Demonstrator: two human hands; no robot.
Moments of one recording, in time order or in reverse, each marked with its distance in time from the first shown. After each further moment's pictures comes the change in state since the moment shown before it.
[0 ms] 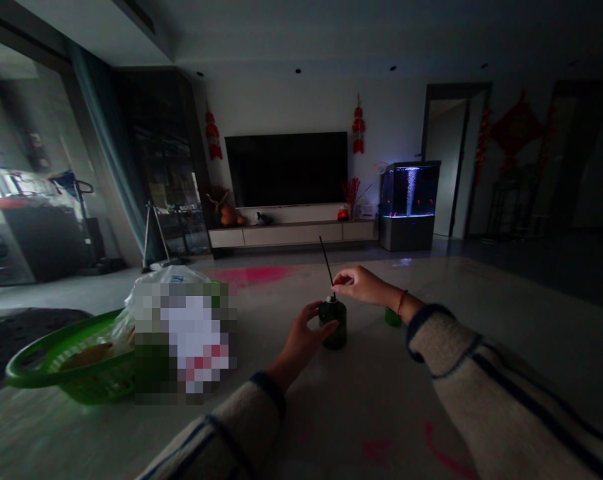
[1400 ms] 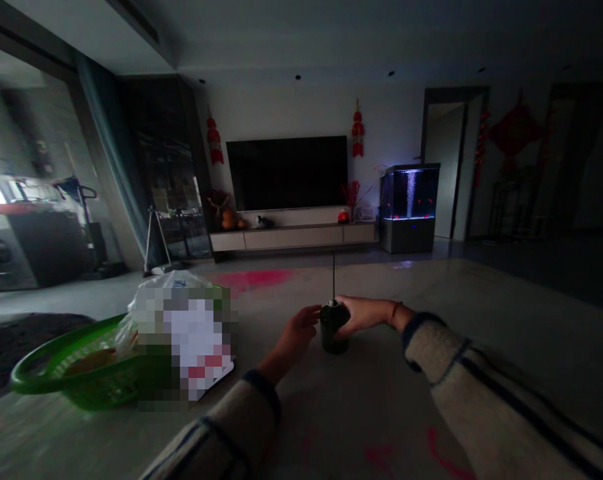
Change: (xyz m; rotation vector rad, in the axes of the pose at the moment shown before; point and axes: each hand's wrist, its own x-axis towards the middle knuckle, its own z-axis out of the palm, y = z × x) left_hand 0.024 -0.020 -0.026 -0.172 -0.173 0.022; right_hand -0.014 0.007 0.018 -0.005 -0.423 0.149
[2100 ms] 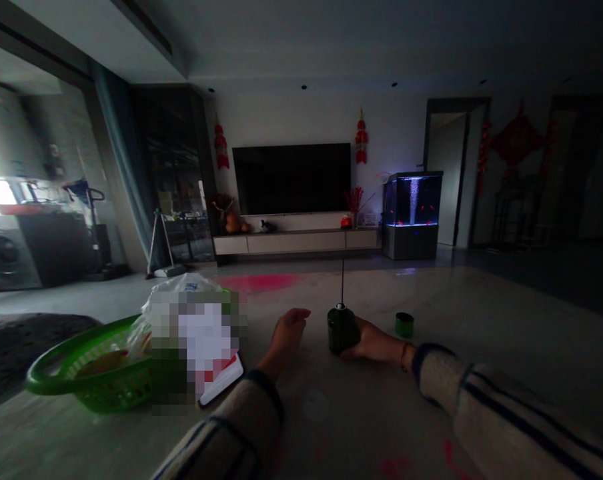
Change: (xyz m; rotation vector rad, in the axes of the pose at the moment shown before) left_hand 0.008 -0.003 -0.031 0.309 0.362 -0.017; right_hand -0.004 0.031 0.055 0.402 0.261 -0.021
